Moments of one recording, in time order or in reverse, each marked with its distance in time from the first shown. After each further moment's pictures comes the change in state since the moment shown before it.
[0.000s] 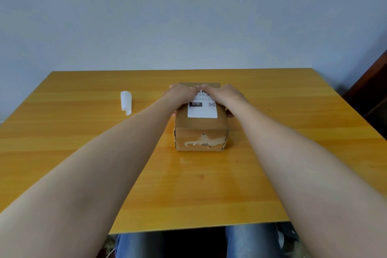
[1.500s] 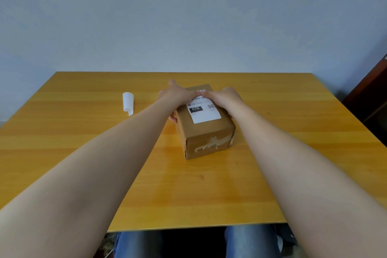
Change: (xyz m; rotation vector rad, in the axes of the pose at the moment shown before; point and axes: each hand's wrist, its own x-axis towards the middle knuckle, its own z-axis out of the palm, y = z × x) left_hand -0.030 -0.008 -0.017 -0.050 0.045 0.001; right_hand 0.007 0.005 0.006 0.154 -0.027 -0.055
